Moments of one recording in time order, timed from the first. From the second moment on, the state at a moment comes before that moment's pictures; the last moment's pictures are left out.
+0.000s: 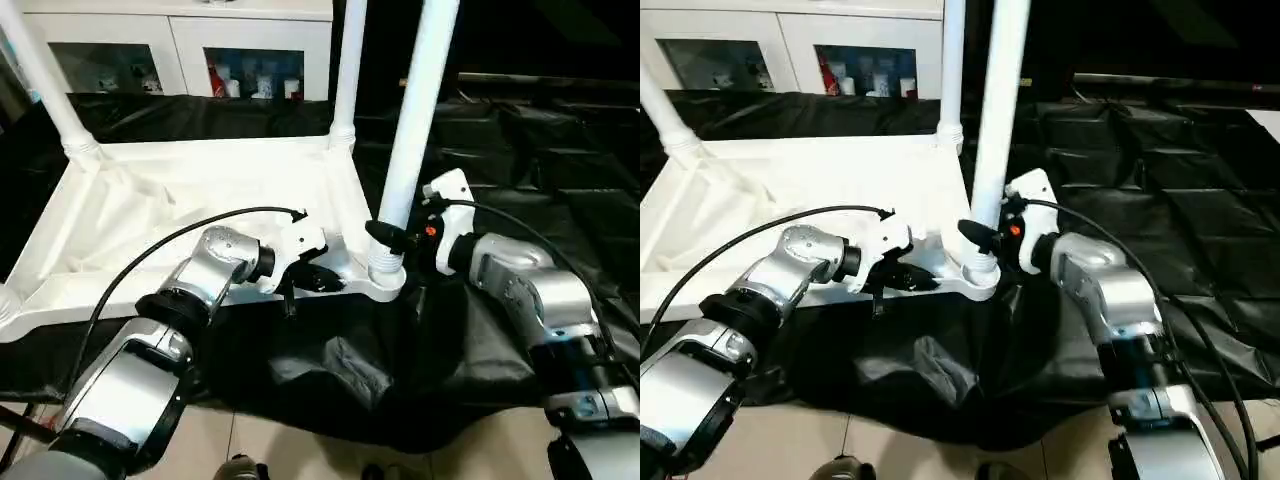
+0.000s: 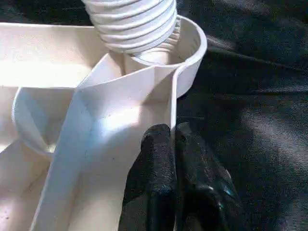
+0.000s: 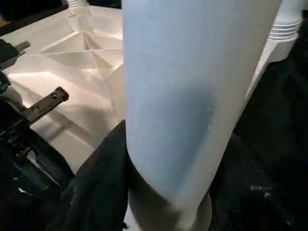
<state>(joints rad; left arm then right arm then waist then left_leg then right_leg) -0.84 0.27 -0.36 0.93 0.00 0.00 -1.16 -0.58 -0.33 0.07 0.29 0.30 0.53 0.68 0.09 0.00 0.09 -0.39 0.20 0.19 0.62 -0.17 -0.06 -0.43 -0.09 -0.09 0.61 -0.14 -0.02</state>
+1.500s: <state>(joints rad) -0.64 0.32 -0.37 0.44 0.02 0.34 -1.06 -0.56 -0.34 0.03 0.35 0.36 0.60 0.79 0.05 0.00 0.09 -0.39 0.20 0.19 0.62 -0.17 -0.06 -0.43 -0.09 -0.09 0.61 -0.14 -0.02</state>
